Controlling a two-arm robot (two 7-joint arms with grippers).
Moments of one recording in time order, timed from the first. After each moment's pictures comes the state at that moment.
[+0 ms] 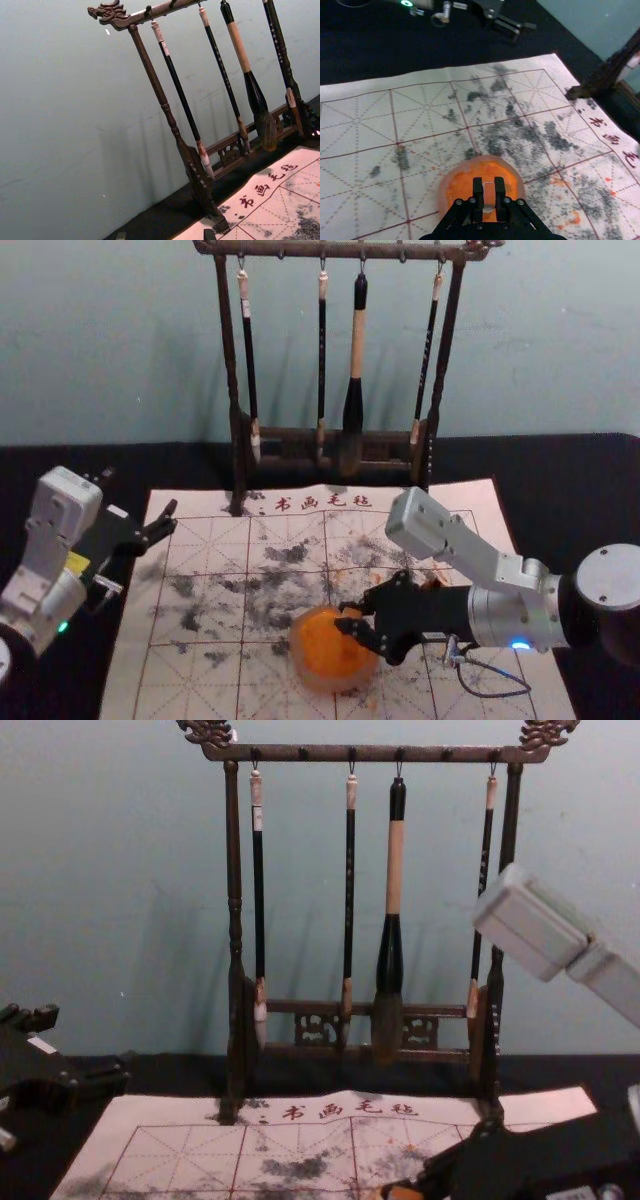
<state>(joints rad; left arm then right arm) -0.20 0.60 0.45 -1.41 -0.25 -0.12 0.03 0.43 0.59 -0.70 -1.58 0.25 0.35 0.69</state>
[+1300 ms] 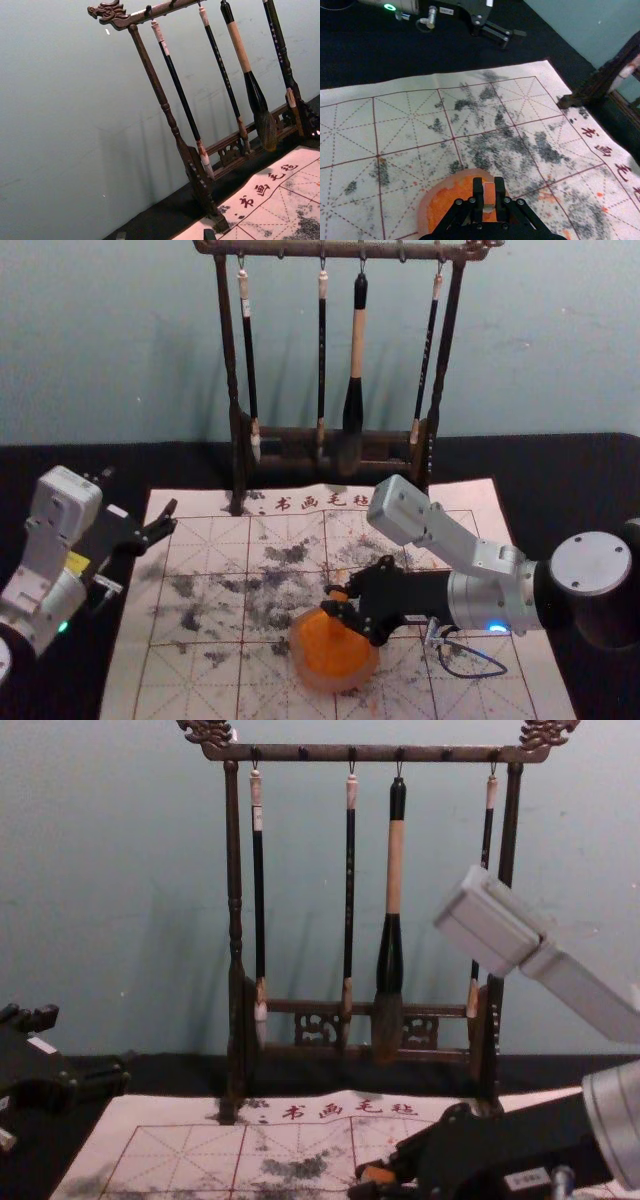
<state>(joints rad) -0.20 0.60 0.45 -1.41 -0.25 -0.12 0.03 0.48 0.53 -0.73 -1.49 0.23 0.31 0.68</state>
